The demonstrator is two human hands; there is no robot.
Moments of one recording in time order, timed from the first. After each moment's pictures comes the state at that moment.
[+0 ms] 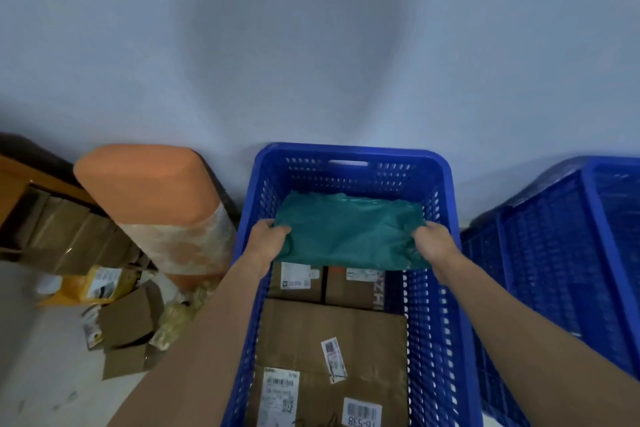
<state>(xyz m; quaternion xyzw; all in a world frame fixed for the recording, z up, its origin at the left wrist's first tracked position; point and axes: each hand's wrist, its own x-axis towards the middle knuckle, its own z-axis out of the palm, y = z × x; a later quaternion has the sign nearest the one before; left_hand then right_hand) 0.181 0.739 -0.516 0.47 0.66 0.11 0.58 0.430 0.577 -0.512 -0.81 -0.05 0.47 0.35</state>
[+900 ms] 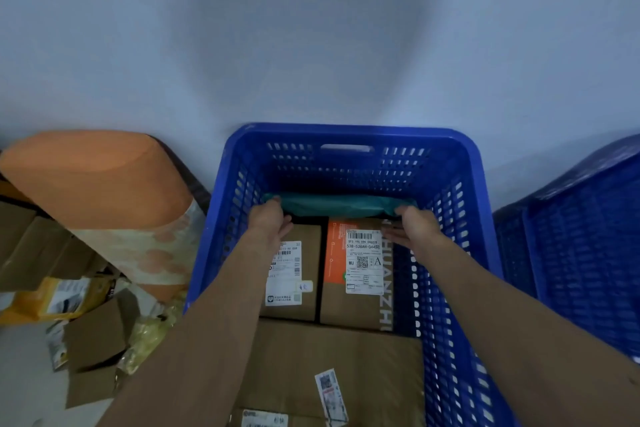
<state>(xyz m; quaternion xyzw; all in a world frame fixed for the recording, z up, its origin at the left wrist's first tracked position) 0.240 0.788 -0.609 0.28 0.69 0.21 0.64 0.440 0.646 -0.618 -0.73 0.08 0.50 0.47</state>
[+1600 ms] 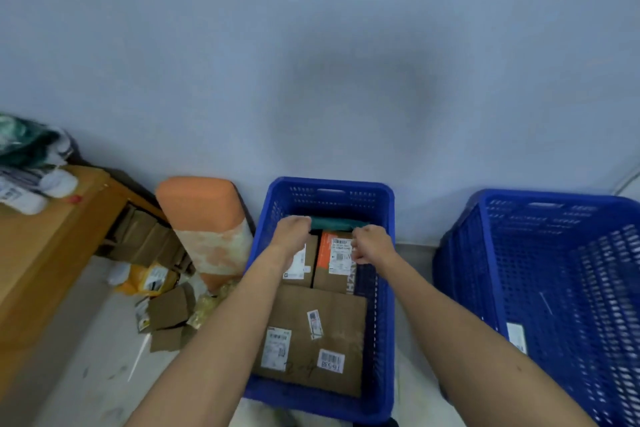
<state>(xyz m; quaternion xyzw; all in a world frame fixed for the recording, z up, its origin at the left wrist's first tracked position) 0.234 0.588 -0.251 0.52 0.63 0.12 0.56 0.383 0.501 -0.295 -0.75 -0.19 0.51 0.36</state>
